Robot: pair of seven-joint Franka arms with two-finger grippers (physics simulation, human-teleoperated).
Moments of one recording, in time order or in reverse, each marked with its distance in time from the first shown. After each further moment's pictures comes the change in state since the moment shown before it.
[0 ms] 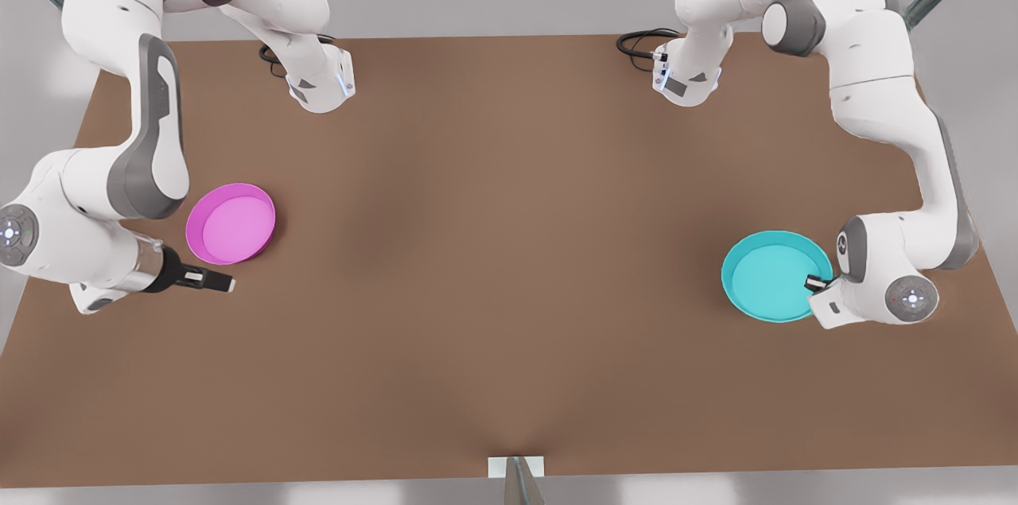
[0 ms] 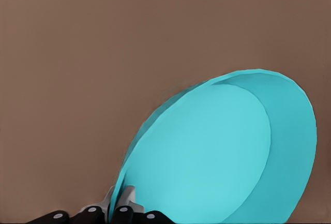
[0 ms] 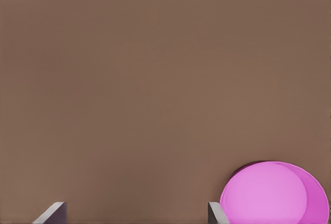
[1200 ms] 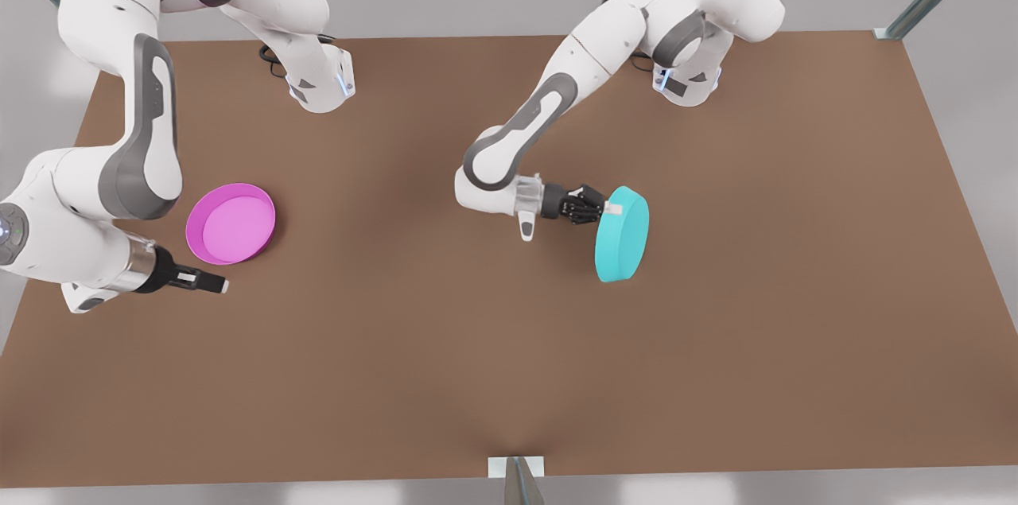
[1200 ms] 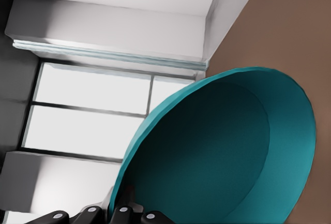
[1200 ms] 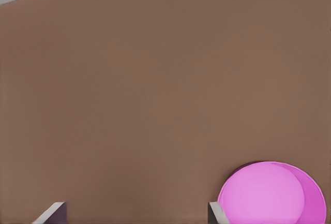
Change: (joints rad) left arm -1.067 0.260 -0.001 0.097 0.773 -0.803 -1.286; right arm -0.007 0.000 -0.001 0.005 0.000 0.002 0.005
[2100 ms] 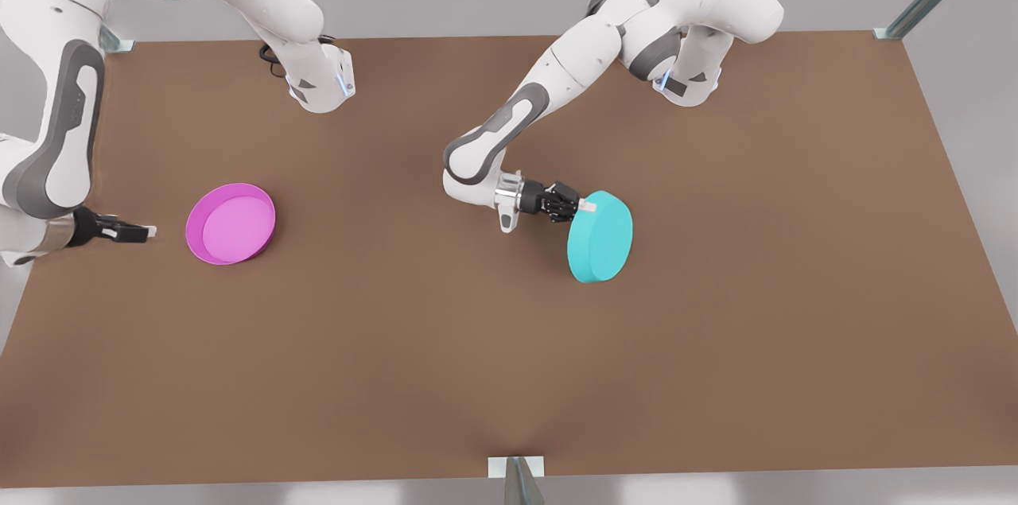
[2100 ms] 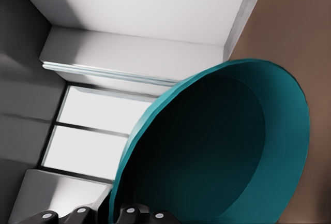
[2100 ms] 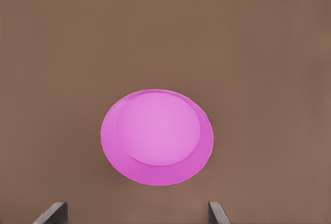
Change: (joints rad) left arm -0.044 0.139 -0.061 0.055 0.083 -0.036 -0.076; right arm -0.393 -0.050 0.009 -0.247 -0.093 -0.109 -0.290
